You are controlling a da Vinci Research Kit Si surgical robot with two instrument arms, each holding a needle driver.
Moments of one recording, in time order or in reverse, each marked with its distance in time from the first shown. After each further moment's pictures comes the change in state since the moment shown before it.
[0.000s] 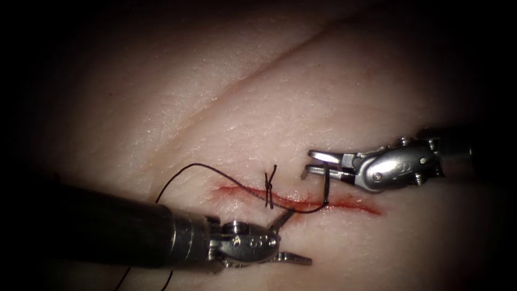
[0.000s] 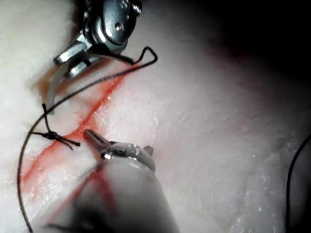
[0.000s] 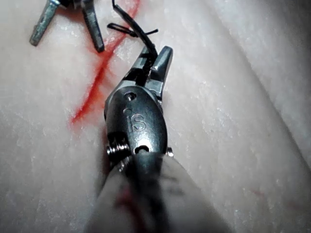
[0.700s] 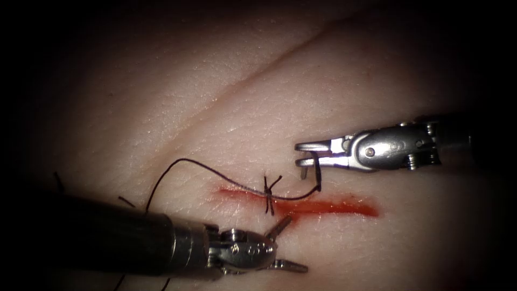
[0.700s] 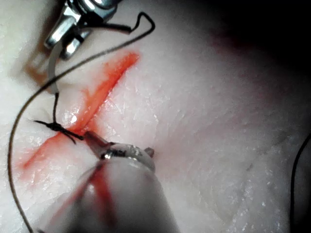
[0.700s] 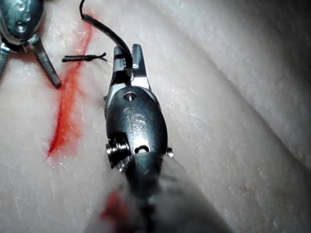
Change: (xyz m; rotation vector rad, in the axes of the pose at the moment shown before) right arm 0.002 0.005 0.002 0.140 -0.032 0.194; left arm -0.003 0.000 0.001 -0.013 -0.044 -0.003
